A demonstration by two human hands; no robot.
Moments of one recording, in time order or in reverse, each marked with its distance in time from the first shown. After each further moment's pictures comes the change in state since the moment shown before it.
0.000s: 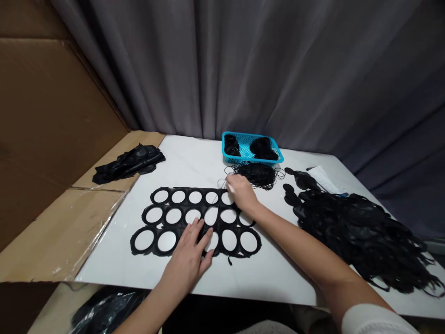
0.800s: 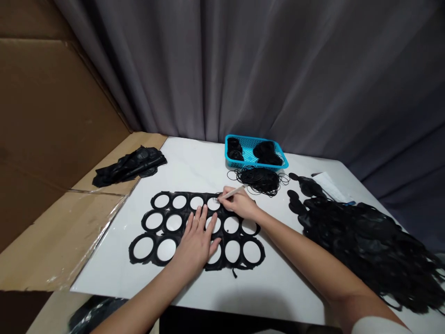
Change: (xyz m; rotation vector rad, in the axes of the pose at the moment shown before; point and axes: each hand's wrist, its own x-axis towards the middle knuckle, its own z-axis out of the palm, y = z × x) left_hand 0.040 -0.020 0.027 0.114 -0.056 -0.050; right_hand 0.012 0.006 0.001 0.537 -0.196 0.117
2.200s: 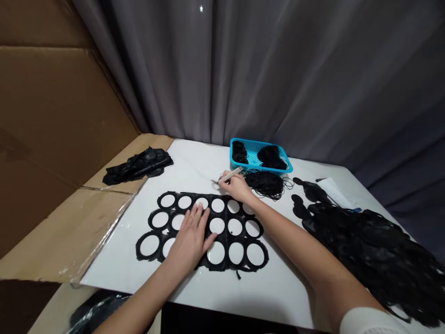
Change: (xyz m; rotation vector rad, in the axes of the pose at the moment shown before) left_hand -0.003 -0.019 -0.014 -0.003 0.009 -0.092; right_hand 0.054 -0.010 0.002 -0.273 0.159 -0.014
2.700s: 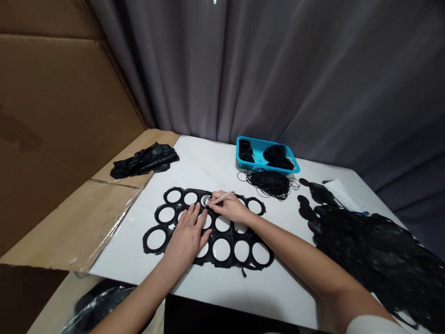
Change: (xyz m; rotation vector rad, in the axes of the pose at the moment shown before) left_hand -0.017 -0.016 0.002 0.054 0.033 -0.040; right_hand -0.042 -0.024 0.040 0.313 -0.265 -0.155
